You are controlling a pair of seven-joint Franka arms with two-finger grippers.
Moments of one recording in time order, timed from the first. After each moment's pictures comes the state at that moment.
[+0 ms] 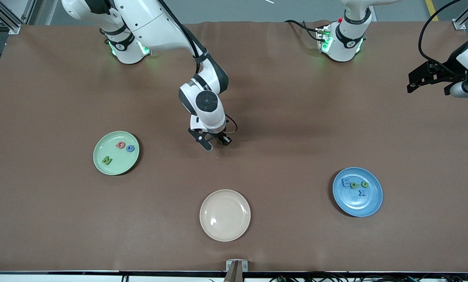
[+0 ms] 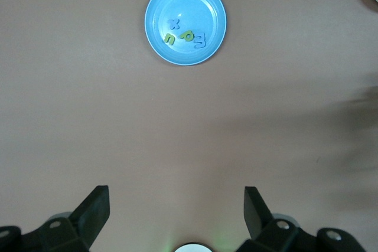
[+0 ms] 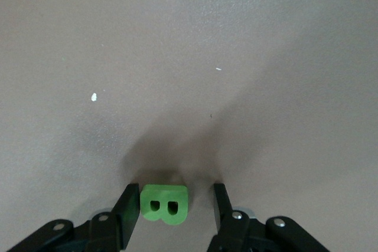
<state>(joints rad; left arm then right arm) 0.08 -0.04 -0.14 -1.56 -0.01 1.47 0.02 0.80 0.68 -0.04 -1.78 0.11 2.48 1.47</state>
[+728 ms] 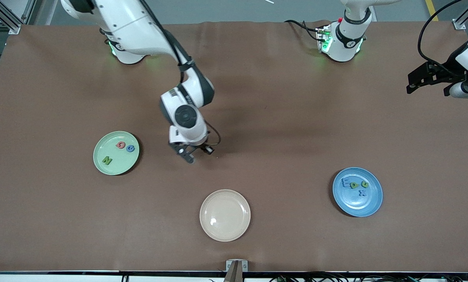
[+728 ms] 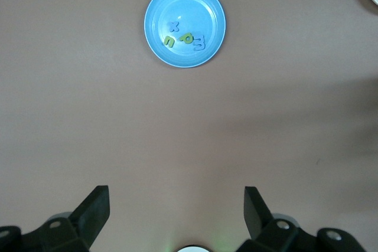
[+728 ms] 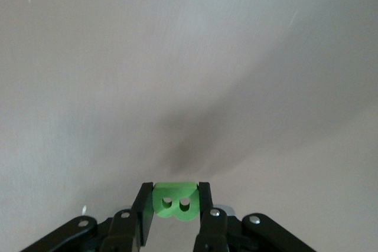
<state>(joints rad) 0.08 -0.04 -0.14 -1.56 -0.01 1.48 0.02 0.63 0.59 -0.09 -1.75 0.11 2.26 1.17</state>
